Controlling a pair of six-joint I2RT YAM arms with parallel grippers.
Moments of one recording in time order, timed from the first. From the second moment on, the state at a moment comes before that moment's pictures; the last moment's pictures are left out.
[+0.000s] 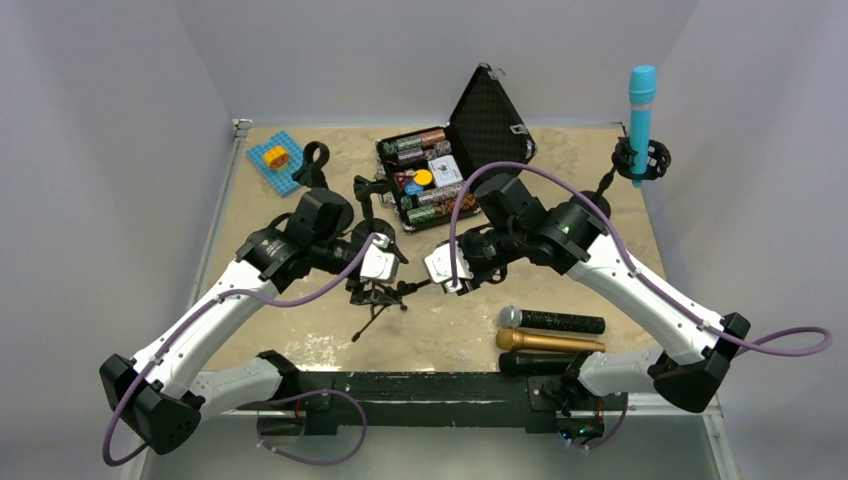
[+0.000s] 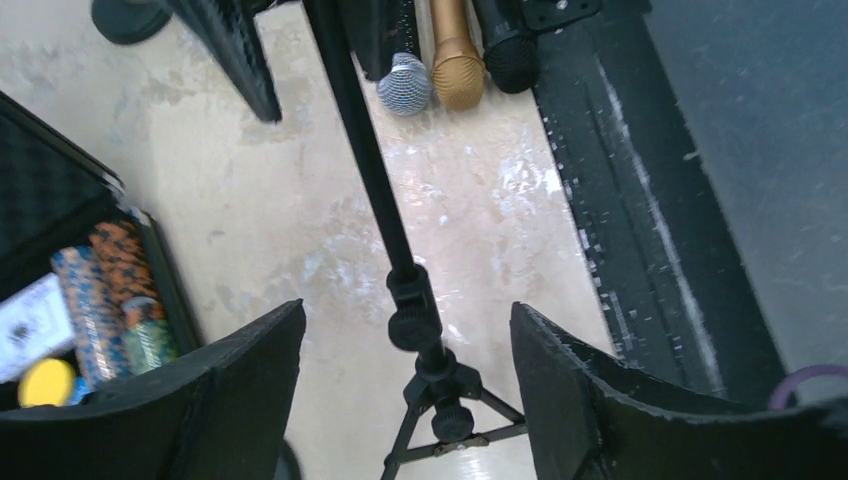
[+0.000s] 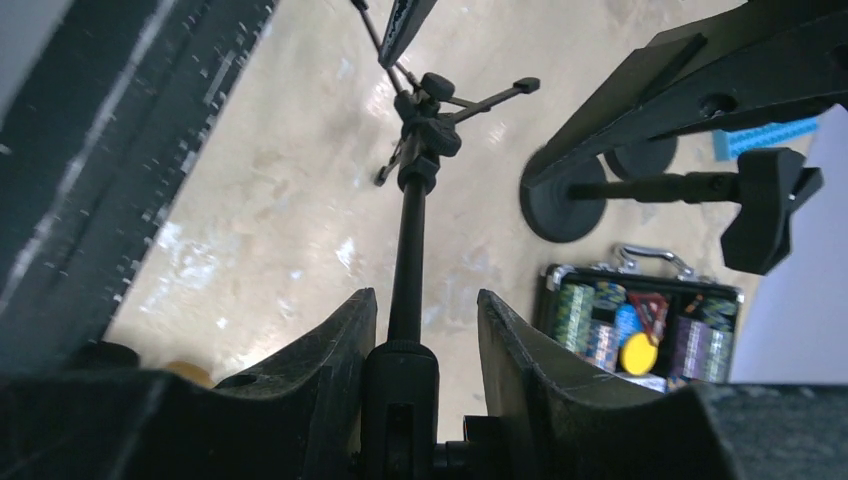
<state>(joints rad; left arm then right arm) -0.58 1.05 1.05 -0.78 0.91 0.86 0.85 1.27 1.44 -1.03 -0.56 -1.11</state>
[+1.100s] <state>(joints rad) -0.66 1.08 0.95 -0.64 0.65 1.11 0.84 1.28 1.42 -1.00 -0.52 -1.20</state>
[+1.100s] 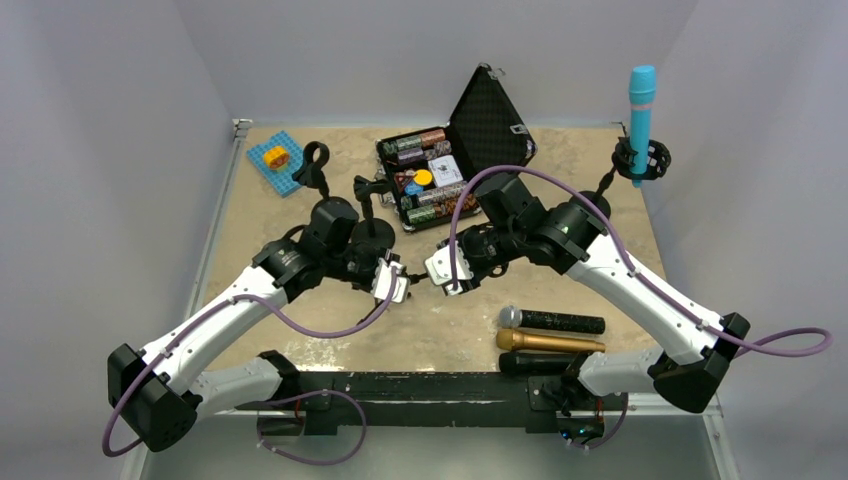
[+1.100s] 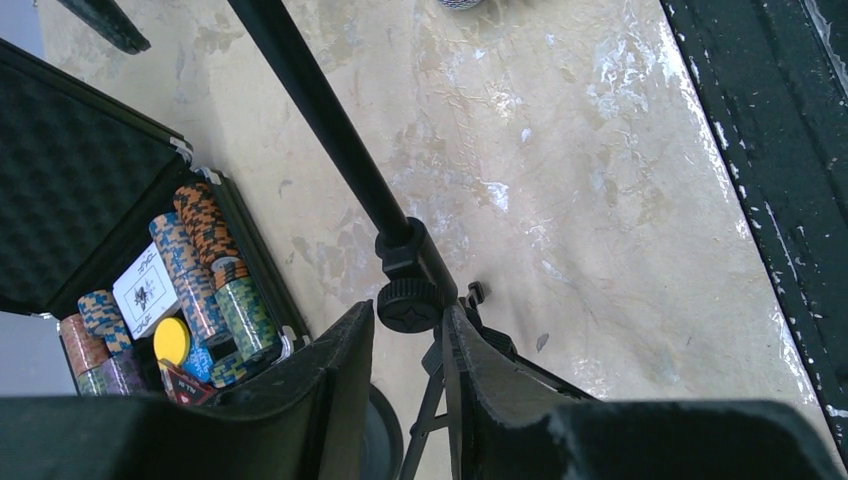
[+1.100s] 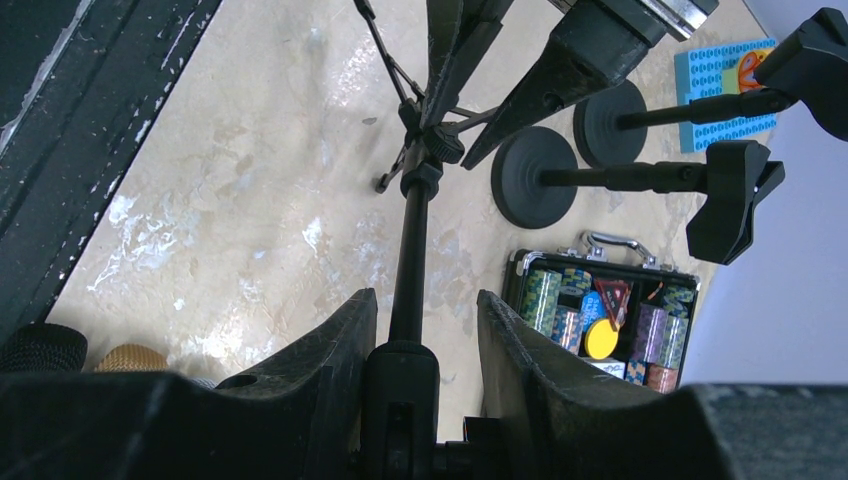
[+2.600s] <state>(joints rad) -0.63 0.95 0.93 -0.52 0.73 0.80 0.85 1.17 1.32 -0.93 -0.49 -1.16</state>
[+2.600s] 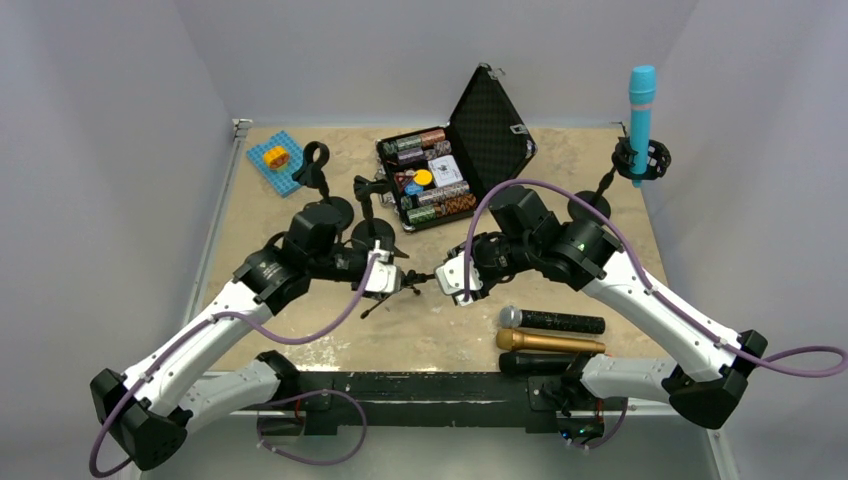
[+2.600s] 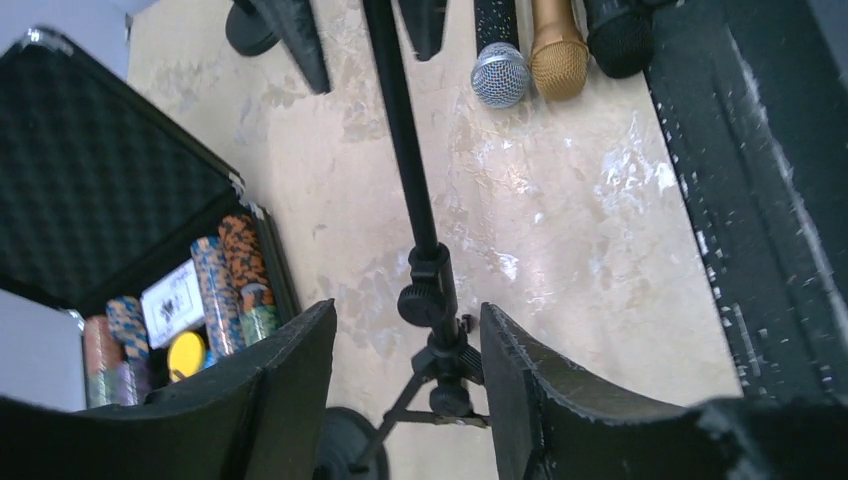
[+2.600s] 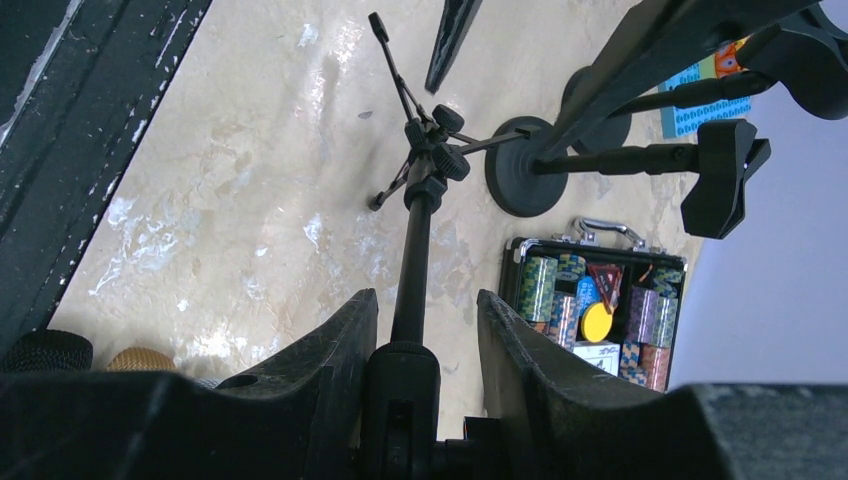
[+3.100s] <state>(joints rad) -0.71 1.09 0.94 -0.55 0.66 1.10 0.85 1.16 1.30 -0.92 -0.50 -1.16</state>
